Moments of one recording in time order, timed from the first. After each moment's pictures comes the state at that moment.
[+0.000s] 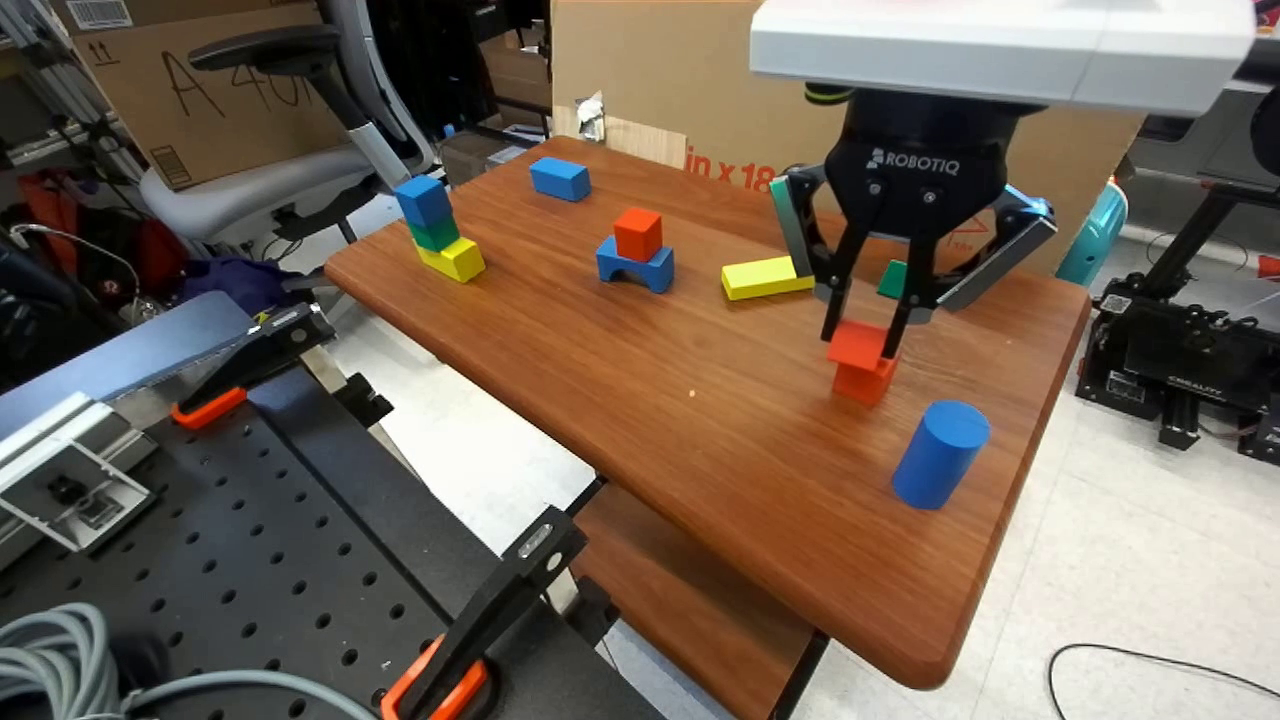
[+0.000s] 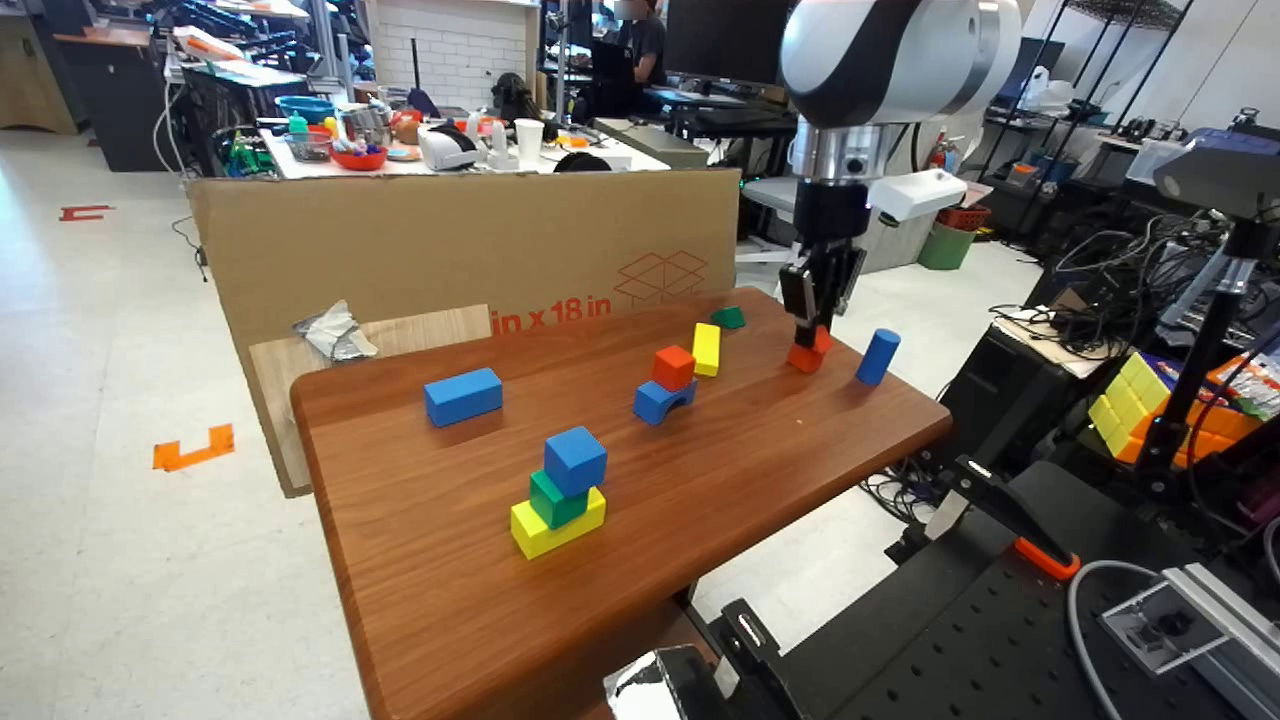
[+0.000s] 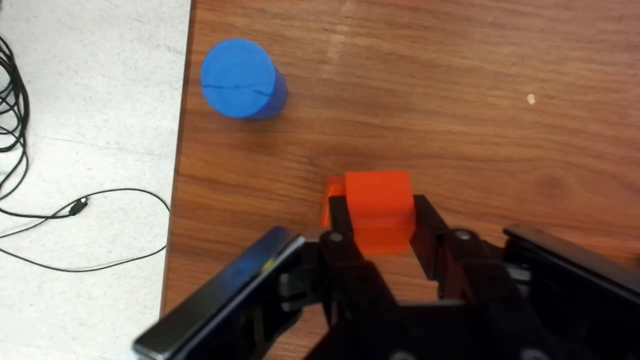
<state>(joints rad) -0.21 0.69 -0.04 -1.82 -0.13 2.35 -0.37</state>
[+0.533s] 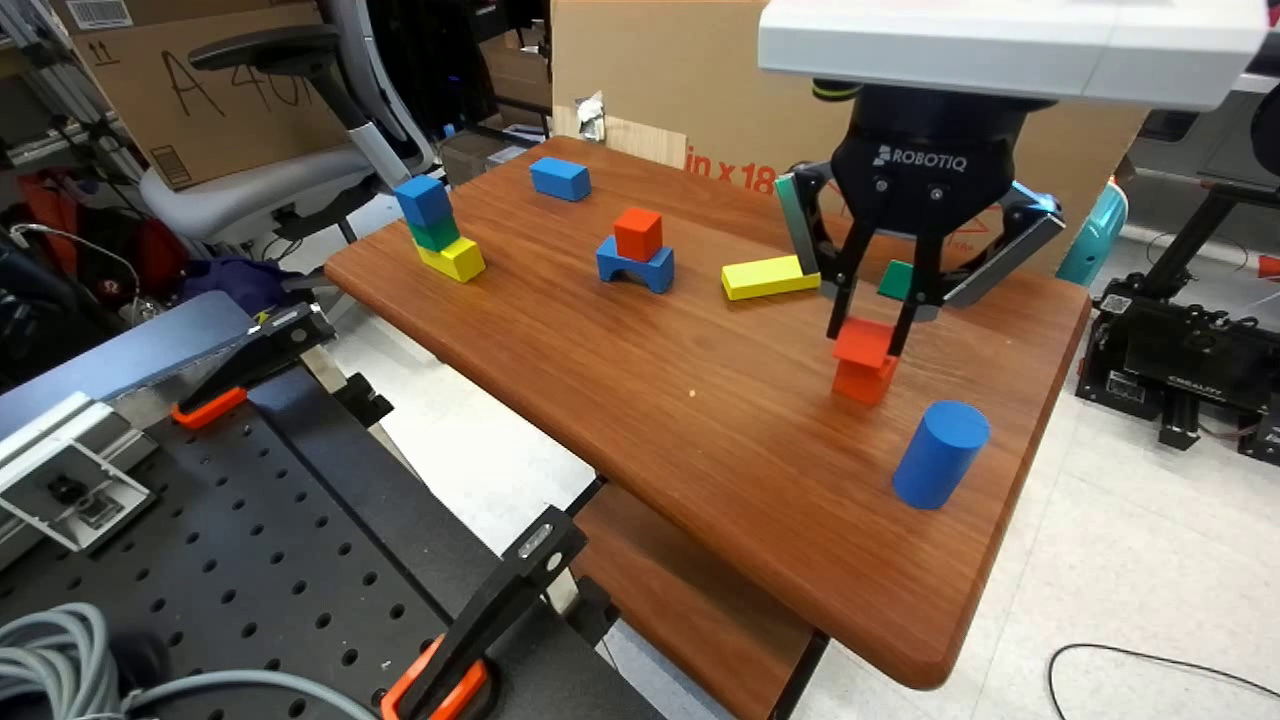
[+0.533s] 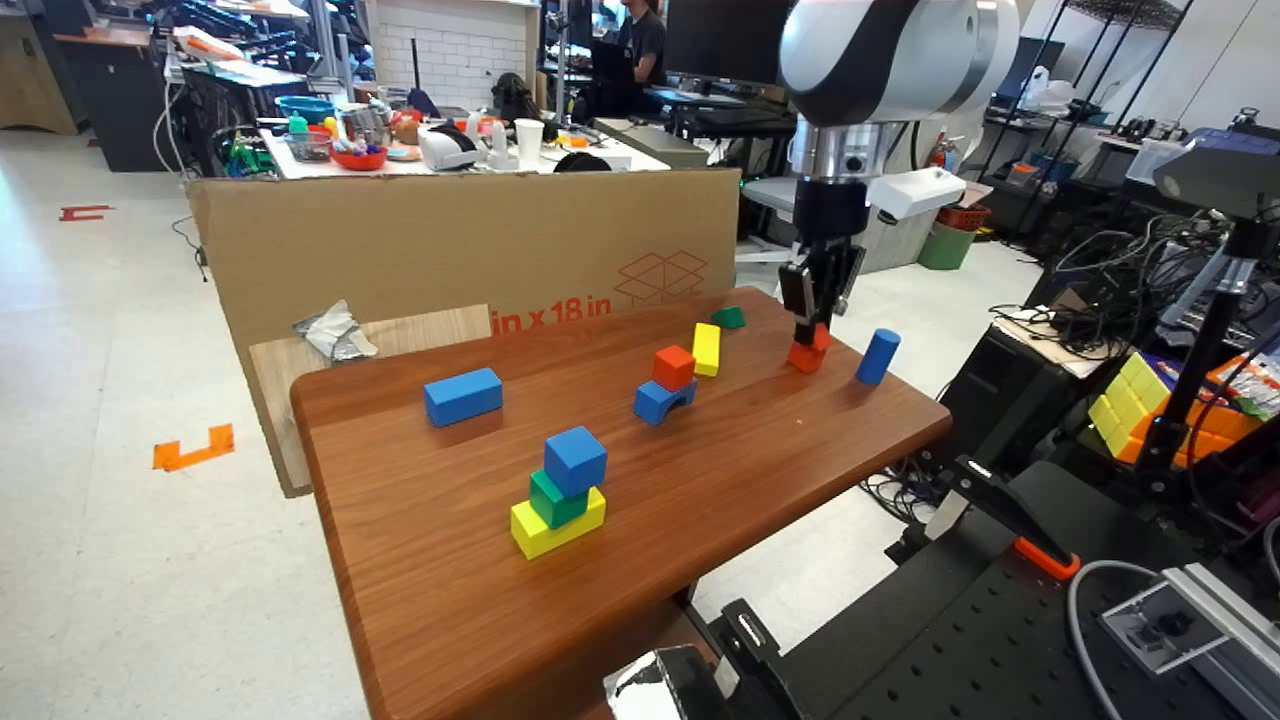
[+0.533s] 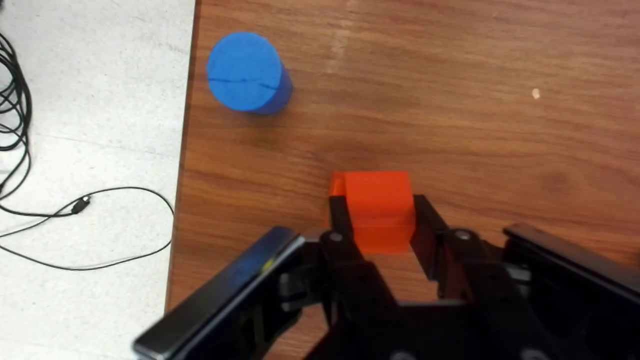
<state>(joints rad) -0.21 0.69 -0.04 -1.81 -0.13 2.34 -0.37</state>
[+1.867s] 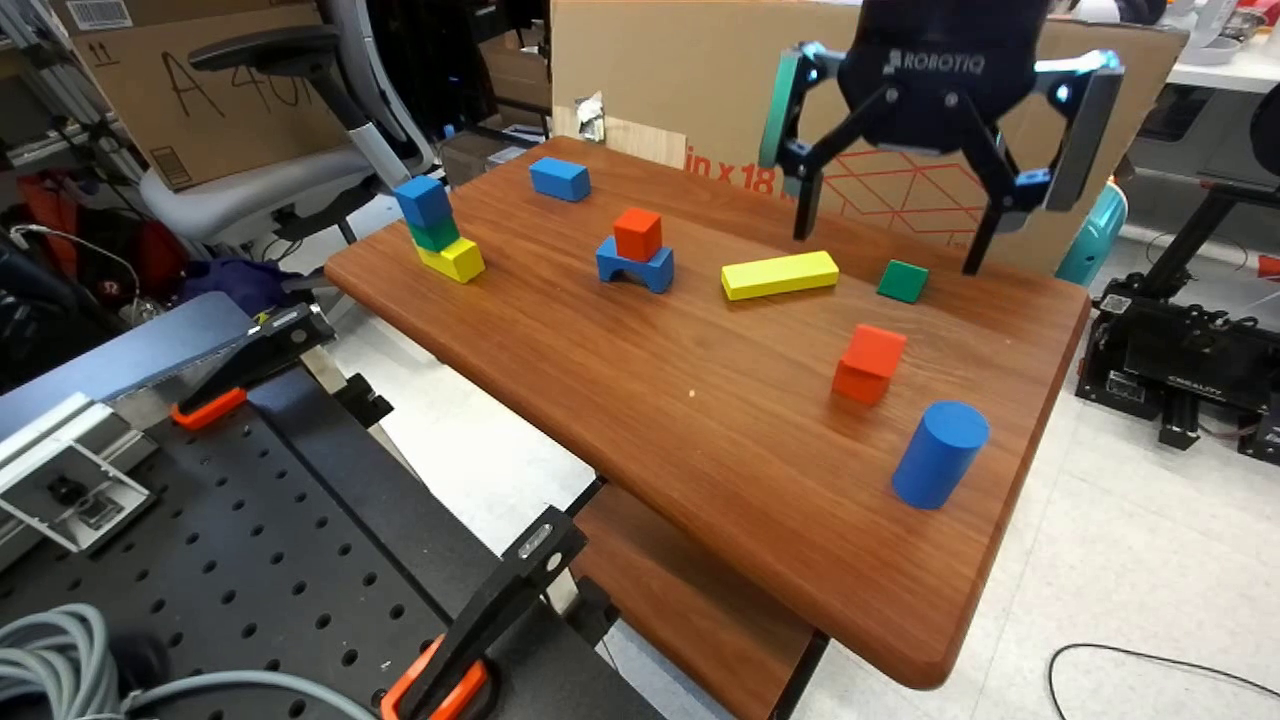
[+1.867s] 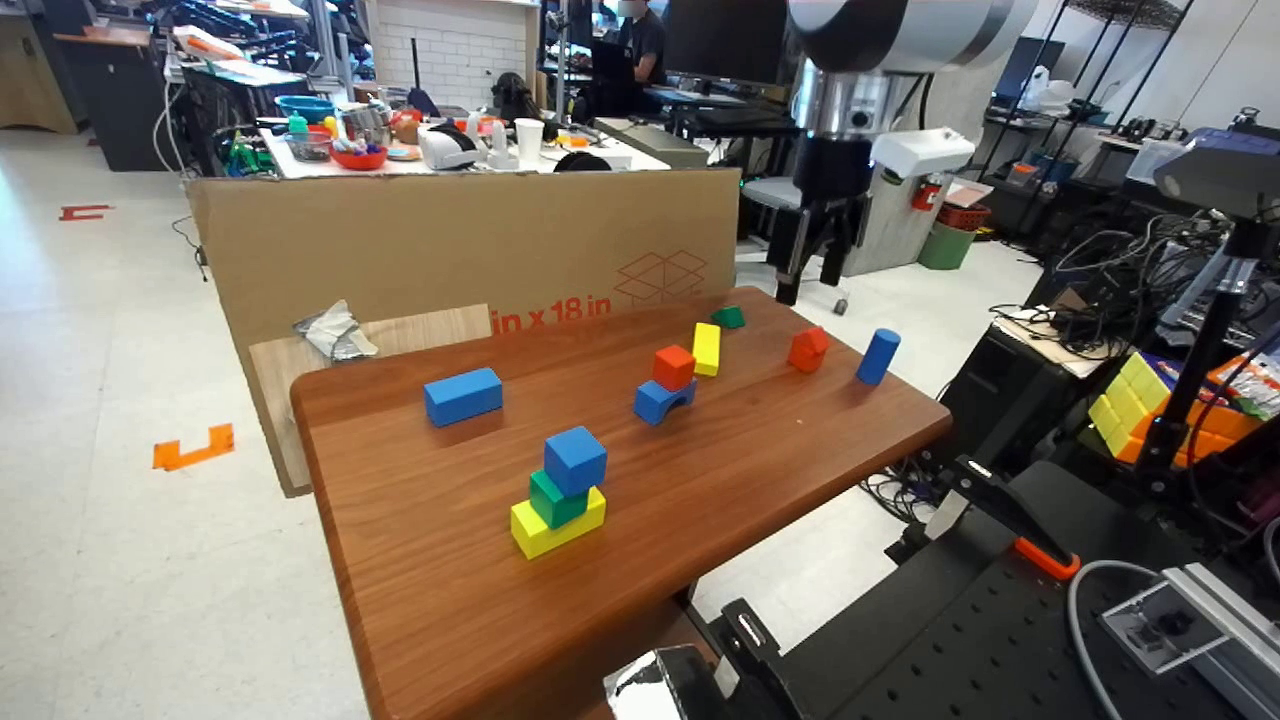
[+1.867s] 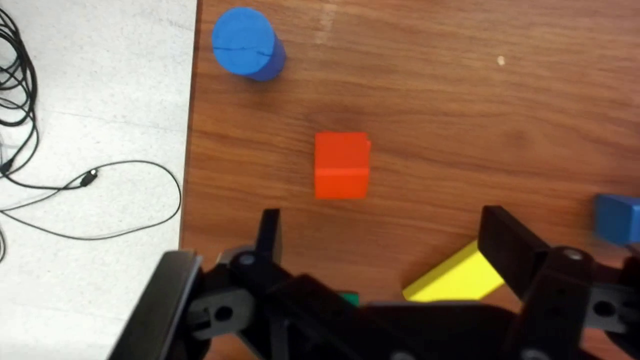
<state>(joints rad) -0.21 0.60 -0.03 -1.85 -0.11 2.36 -0.36</state>
